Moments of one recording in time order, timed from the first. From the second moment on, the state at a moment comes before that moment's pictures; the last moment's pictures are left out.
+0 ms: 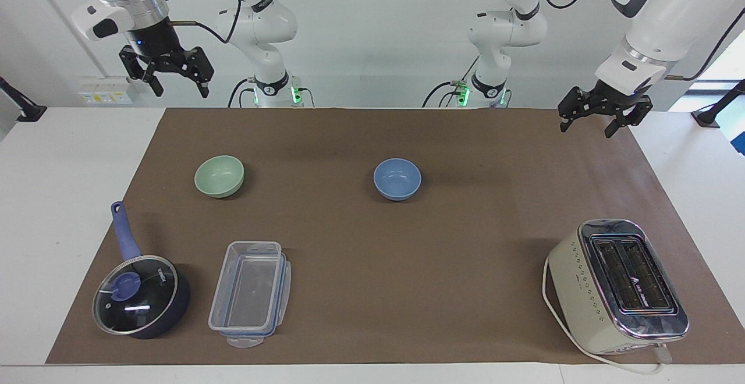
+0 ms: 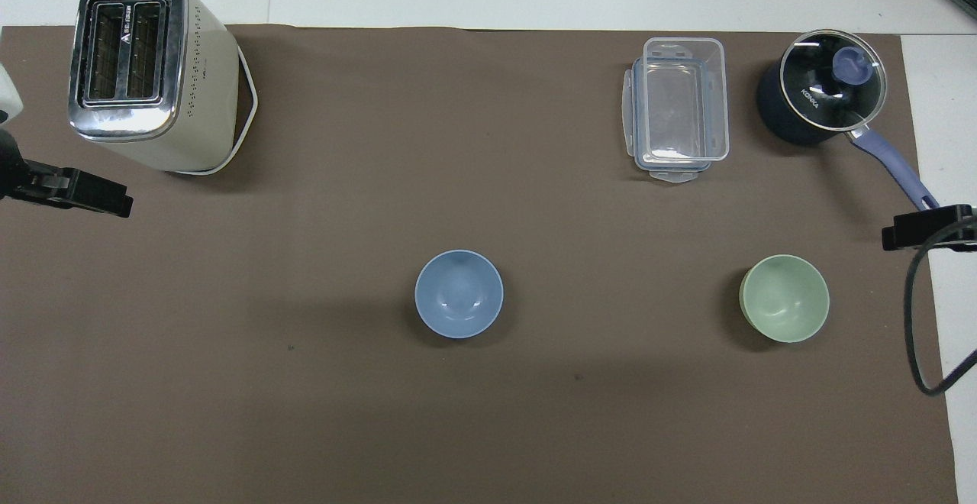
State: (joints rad) left arm -0.07 0.03 0.01 -1.54 -0.03 1.55 0.15; right arm 0.04 -0.11 -0.08 -1.59 -0.01 1.49 0.02
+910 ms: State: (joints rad) left arm -0.07 0.03 0.01 -1.54 -0.03 1.55 0.15; right arm 0.04 -0.11 -0.08 -1.59 -0.01 1.50 -0.01
